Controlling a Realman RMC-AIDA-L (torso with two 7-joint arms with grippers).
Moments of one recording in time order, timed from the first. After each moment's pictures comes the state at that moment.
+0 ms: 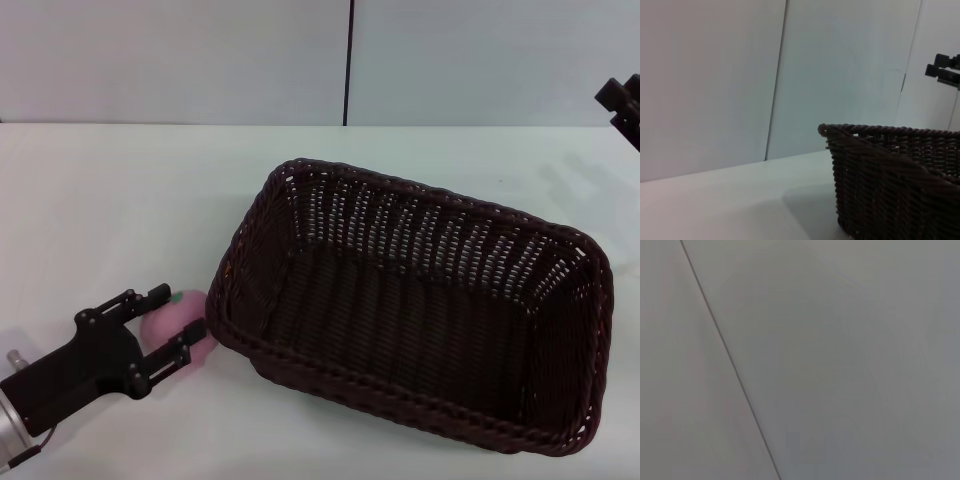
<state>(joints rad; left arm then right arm) -0.27 -2.06 0.20 0.18 2.13 1.52 -0.67 0.39 2.06 -0.50 -0.31 -1.42 -1.47 1.09</state>
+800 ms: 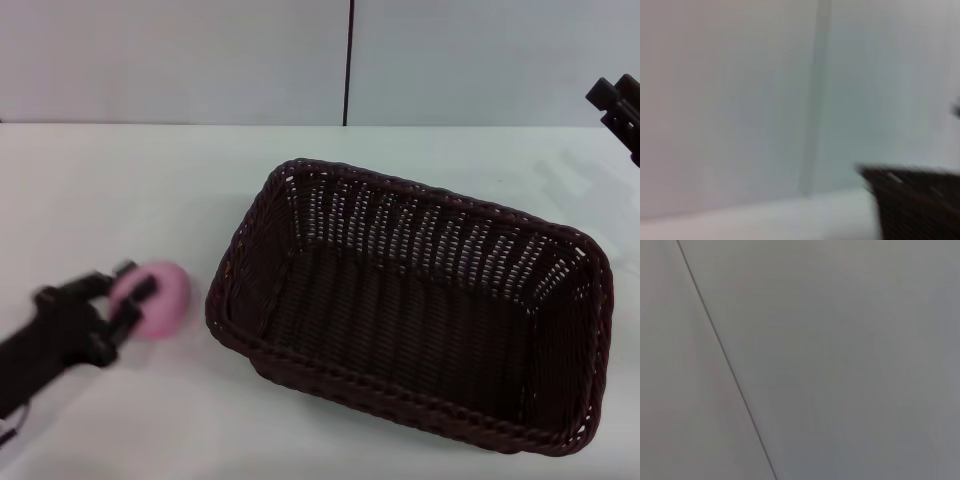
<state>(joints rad) -0.24 -2.06 0.05 0.19 2.09 1.59 -0.67 0.41 2.07 -0.51 -0.30 -1.42 -1.44 1.08</state>
